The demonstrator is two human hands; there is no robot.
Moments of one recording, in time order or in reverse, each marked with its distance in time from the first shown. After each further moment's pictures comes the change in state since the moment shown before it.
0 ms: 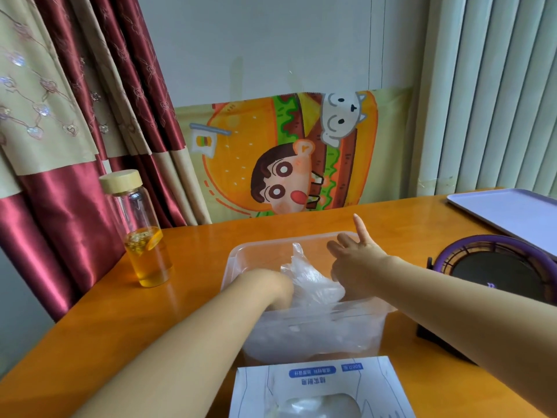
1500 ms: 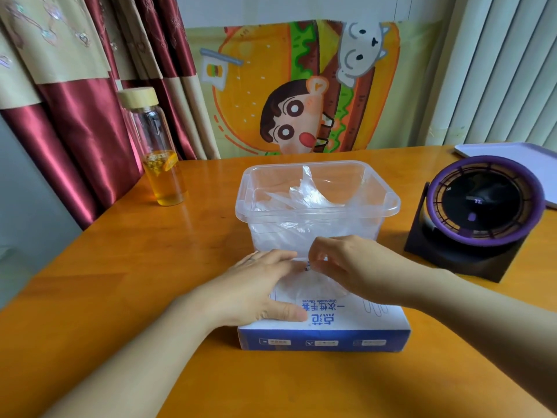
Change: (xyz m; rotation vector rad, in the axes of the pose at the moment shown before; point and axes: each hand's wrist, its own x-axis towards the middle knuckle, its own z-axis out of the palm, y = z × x) left_hand -0.102 0.007 0.128 -0.471 0.339 0.299; right_hand -0.108 -0.079 0.011 0.819 0.330 -0.253
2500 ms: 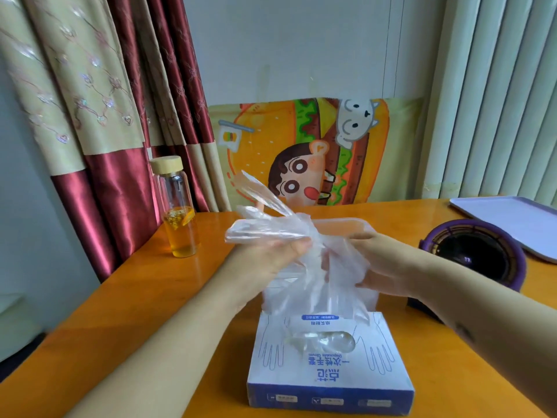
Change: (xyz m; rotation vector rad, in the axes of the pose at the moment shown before) left_hand -0.004 0.038 -0.075 -0.889 0.579 0.061; right_hand 0.022 -0.009 -0.072 1.382 0.031 0.394
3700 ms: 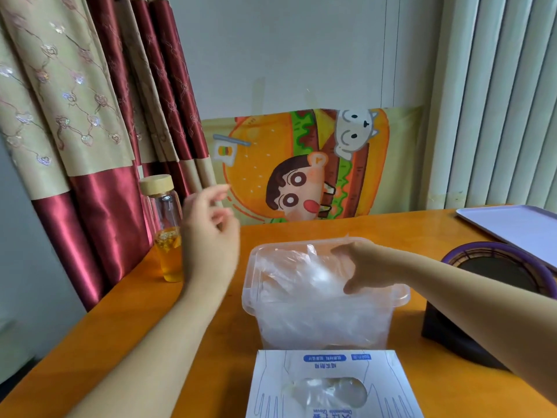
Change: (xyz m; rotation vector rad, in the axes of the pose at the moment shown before) left_hand 0.063 -0.008 -0.039 0.334 0.763 0.378; right_hand 0.076 -0.003 -0.049 -1.469 0.114 -0.003
